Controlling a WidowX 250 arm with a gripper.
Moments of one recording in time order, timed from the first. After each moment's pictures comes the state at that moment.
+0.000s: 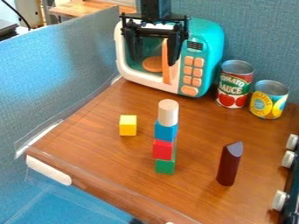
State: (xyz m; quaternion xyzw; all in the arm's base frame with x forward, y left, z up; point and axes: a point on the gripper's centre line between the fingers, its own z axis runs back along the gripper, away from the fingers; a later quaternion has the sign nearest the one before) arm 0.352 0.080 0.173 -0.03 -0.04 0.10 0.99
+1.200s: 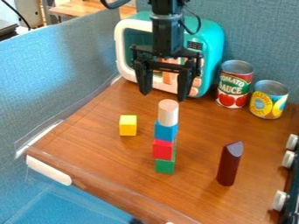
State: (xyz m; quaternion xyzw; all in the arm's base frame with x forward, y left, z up) arm 0.323 0.044 0.139 -0.03 -0.02 0.07 1.00
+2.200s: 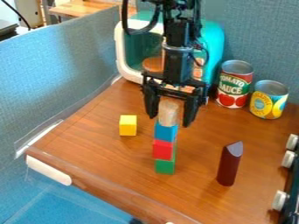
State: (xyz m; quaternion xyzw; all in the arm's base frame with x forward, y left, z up) arm 0.326 0.032 0.097 -0.02 0.05 0.05 1.00
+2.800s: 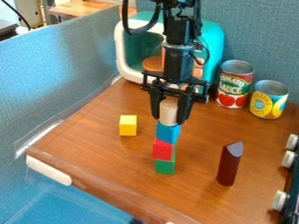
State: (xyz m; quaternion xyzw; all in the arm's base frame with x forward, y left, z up) arm 0.325 0.033 0.100 -0.02 0.06 0.06 1.00
